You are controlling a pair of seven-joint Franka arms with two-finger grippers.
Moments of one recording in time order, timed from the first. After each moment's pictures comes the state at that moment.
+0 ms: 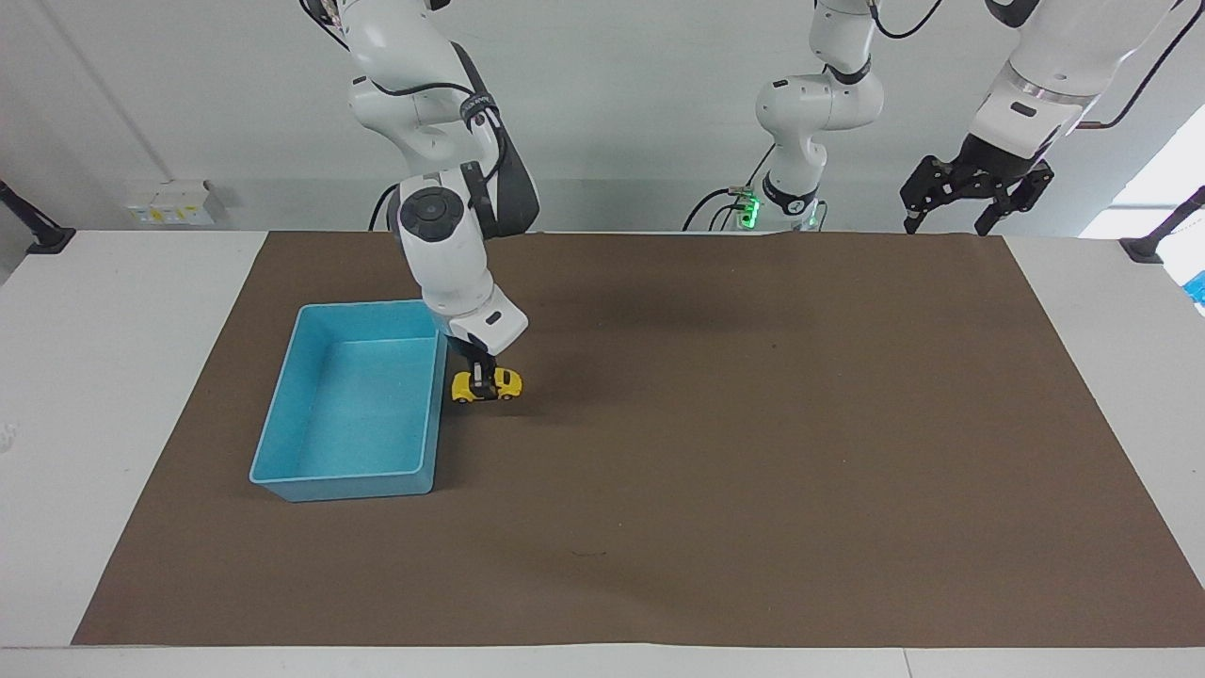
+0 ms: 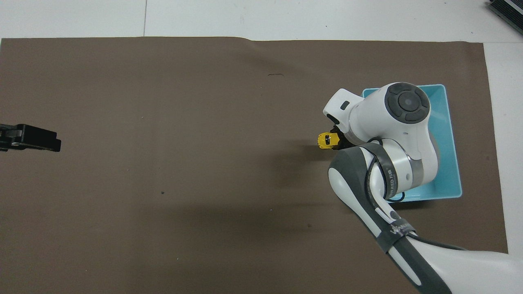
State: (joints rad) left arm 0.05 -0.06 -0.13 -1.55 -0.03 1.49 0.00; right arm 0.21 0.23 0.08 -1.87 0.01 2.13 -1.38
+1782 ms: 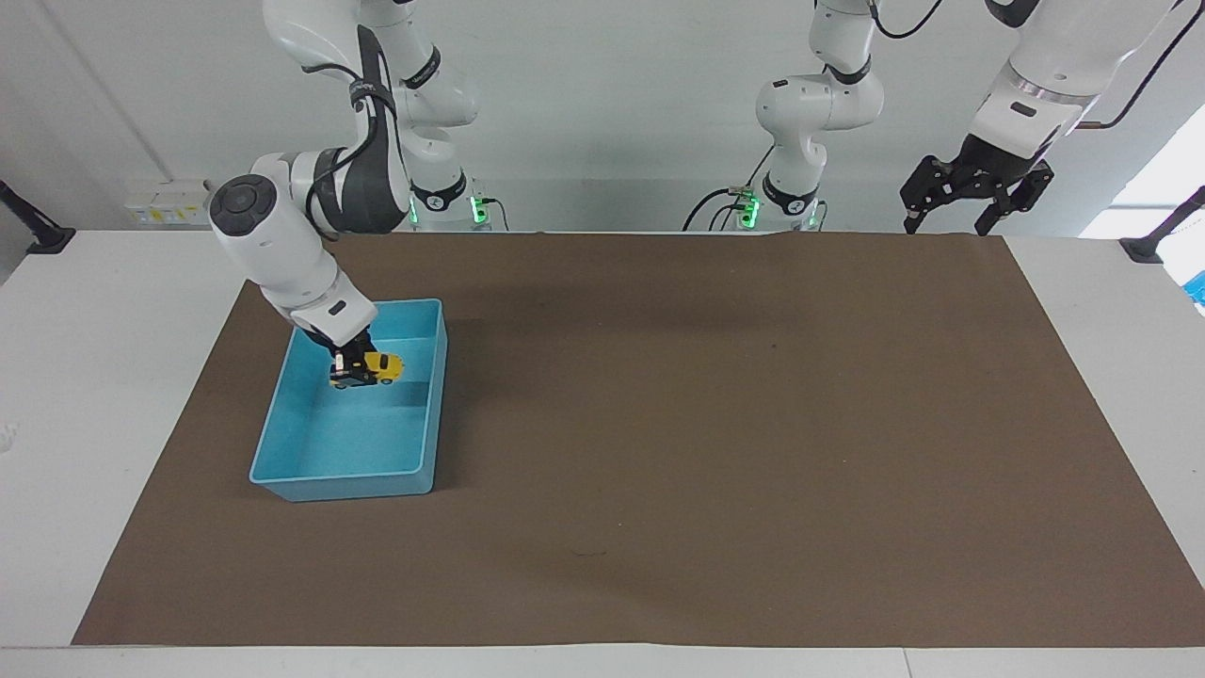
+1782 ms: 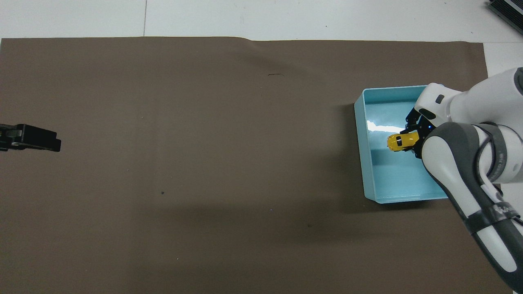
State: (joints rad) left arm 0.05 -0.06 -0.13 -1.55 -0.03 1.49 0.00; right arm -0.08 0.15 0.07 -1.90 0.03 2.00 -1.72
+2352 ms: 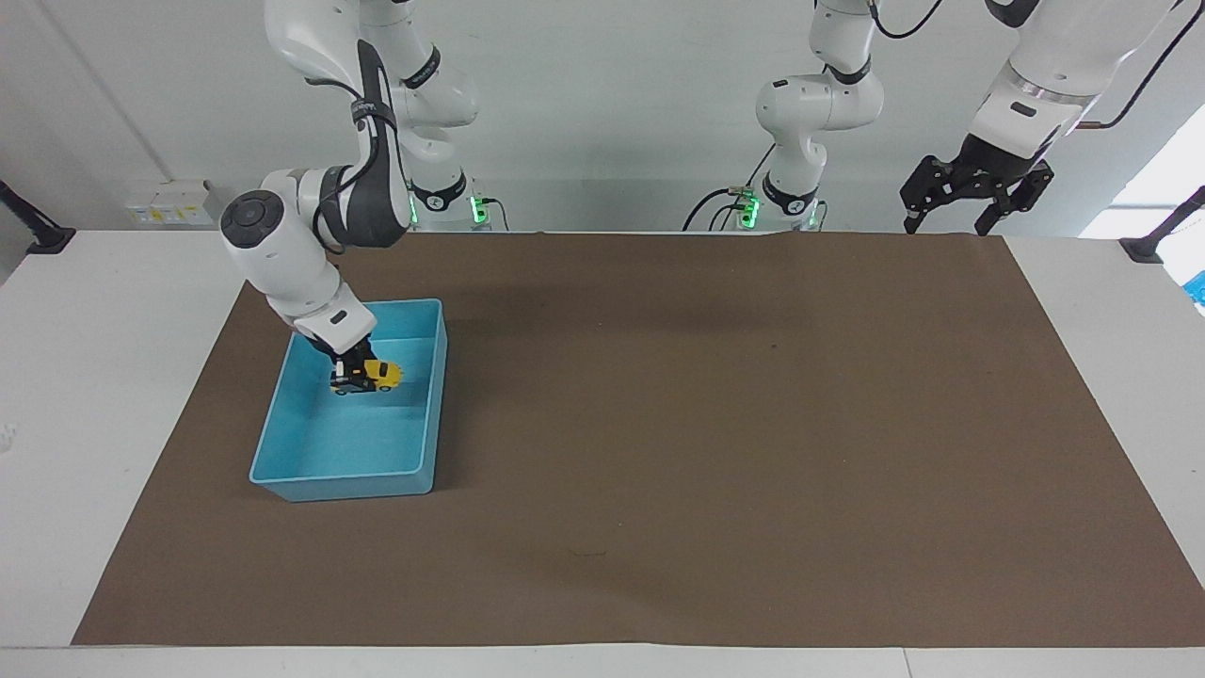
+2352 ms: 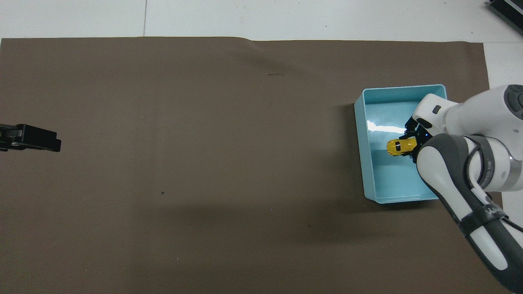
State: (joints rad) left arm 0.05 -0.06 -0.13 -1.55 -0.03 1.49 0.00; right arm -0.09 0.15 0.07 -2.00 0.03 2.11 -1.72
